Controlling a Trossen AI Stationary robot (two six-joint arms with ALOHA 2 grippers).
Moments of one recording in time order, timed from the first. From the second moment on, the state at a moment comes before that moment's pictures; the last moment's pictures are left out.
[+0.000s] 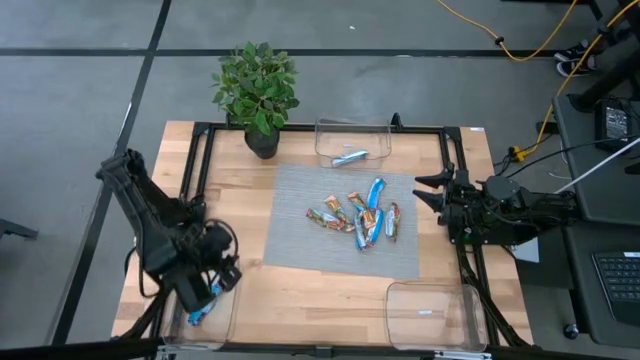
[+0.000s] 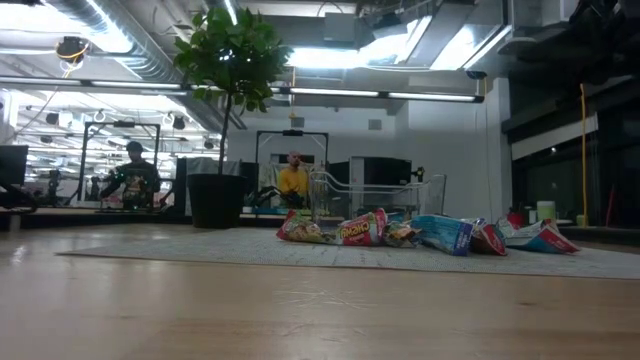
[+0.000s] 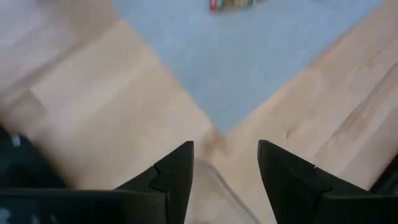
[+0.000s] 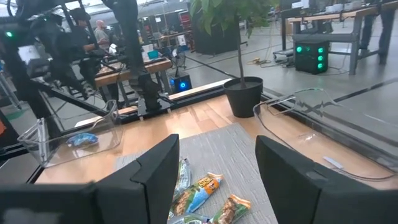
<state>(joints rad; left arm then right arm) -0.89 1.40 1.34 -1.44 -0.57 -1.73 0.08 0.01 0.26 -0.28 0.35 0.23</state>
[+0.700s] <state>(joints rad) -0.37 1.32 1.34 -1.09 -0.47 -0.61 0.08 0.01 0.26 -0.28 0.35 0.23</state>
